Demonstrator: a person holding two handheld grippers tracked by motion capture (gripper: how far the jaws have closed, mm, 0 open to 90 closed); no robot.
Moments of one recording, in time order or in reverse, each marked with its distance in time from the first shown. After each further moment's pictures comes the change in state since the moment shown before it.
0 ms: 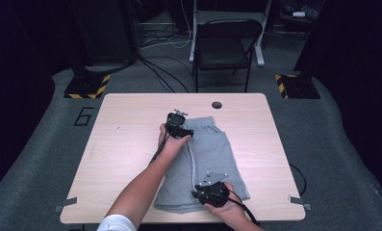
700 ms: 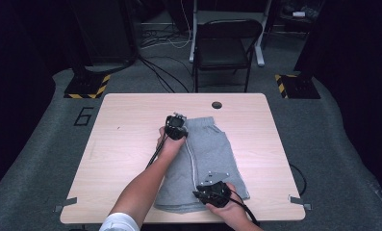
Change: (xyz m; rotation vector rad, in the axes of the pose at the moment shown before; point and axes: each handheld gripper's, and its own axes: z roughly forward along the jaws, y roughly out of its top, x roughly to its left) left arm 0.010 -0.010 0.013 0.063 -0.084 -0.039; right arm -0.001 -0.002 -0.004 0.016 -0.010 0.036
